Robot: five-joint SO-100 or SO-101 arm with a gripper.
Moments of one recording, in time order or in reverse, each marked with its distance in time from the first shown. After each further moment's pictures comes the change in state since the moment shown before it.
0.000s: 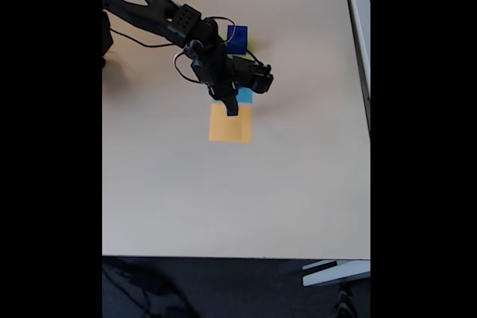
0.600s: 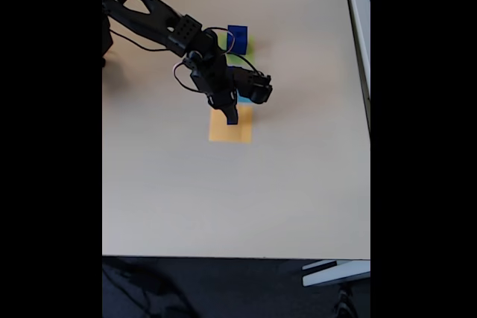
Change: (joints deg) arm 1.1 -2.4 0.0 -3.6 0.9
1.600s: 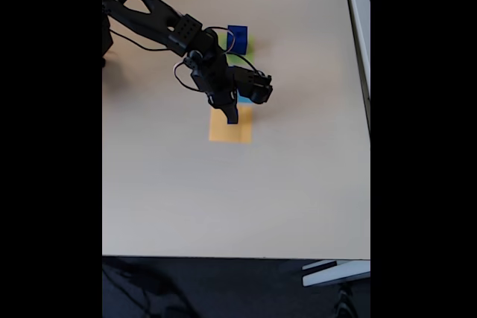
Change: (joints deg) arm -0.1 0.0 0.0 0.0 1.3
